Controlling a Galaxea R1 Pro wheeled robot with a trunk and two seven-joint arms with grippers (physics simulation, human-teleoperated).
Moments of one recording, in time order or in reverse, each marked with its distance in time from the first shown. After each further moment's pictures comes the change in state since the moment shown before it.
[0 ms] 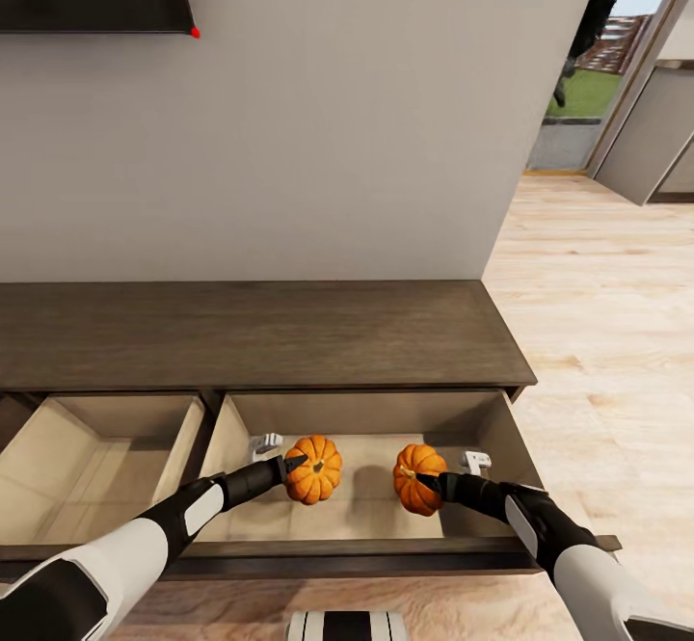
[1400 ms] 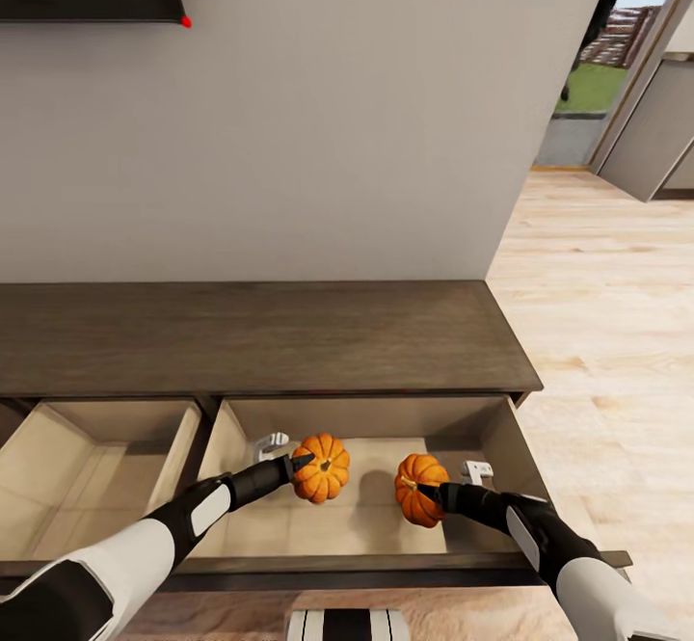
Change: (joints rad) left arm 0.003 -0.021 0.000 -0.007 0.007 -0.011 -0.009; right arm 0.034 0.002 0.002 -0.015 0.009 0.001 -0.018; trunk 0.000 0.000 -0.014
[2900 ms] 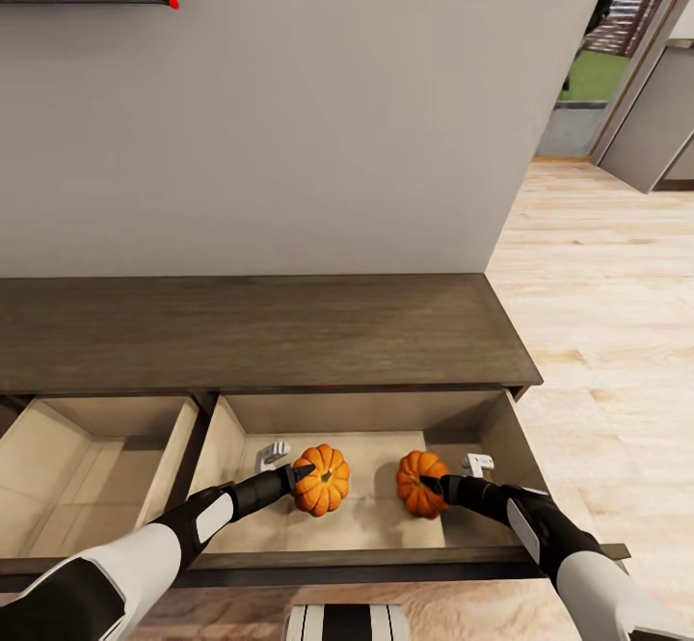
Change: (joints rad) left arm -0.002 -0.032 0.004 0.078 0.005 0.002 0.011; right arm -0.011 -0.004 -0.003 -0.019 -0.004 0.001 -0.002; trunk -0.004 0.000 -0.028
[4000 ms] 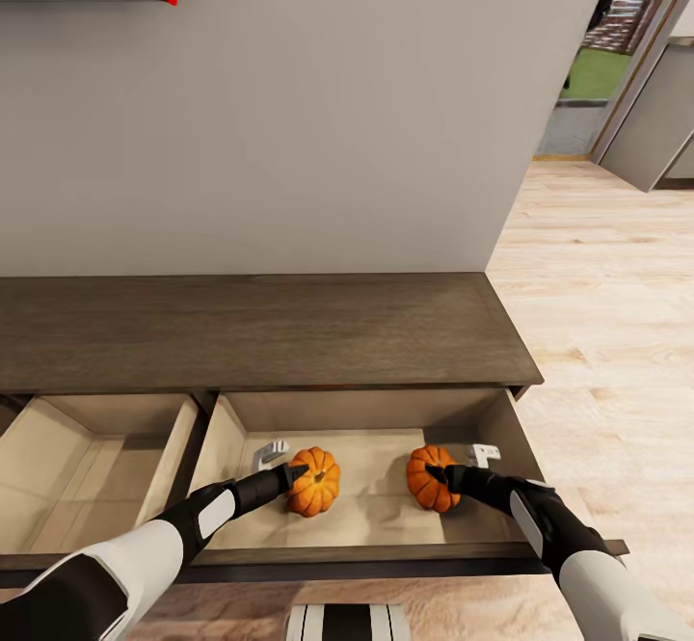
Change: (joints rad) left arm -0.010 -0.007 0.013 0.004 -0.003 0.014 0.141; right arm 0.012 -0.002 -0.013 -0.082 0.000 0.022 -0.043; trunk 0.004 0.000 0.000
